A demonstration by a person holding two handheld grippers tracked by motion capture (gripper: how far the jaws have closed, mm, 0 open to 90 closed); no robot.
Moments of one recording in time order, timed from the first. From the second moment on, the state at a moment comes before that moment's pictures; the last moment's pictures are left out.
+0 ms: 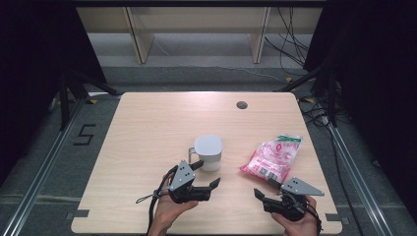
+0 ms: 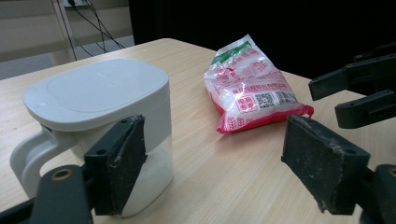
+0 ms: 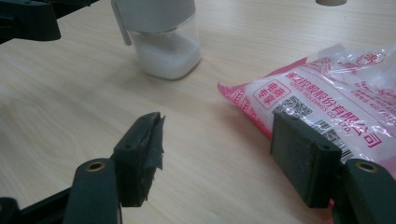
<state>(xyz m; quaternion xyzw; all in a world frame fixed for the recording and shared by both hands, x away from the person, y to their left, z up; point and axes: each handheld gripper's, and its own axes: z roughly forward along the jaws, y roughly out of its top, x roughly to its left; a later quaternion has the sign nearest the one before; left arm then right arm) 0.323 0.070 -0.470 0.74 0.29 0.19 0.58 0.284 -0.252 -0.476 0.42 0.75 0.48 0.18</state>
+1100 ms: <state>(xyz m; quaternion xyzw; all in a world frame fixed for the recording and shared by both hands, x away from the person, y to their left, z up) 0.305 0.066 -0.493 0.76 0.28 0.18 0.56 0.283 -0.250 -0.479 0.41 0.76 0.46 0.17</state>
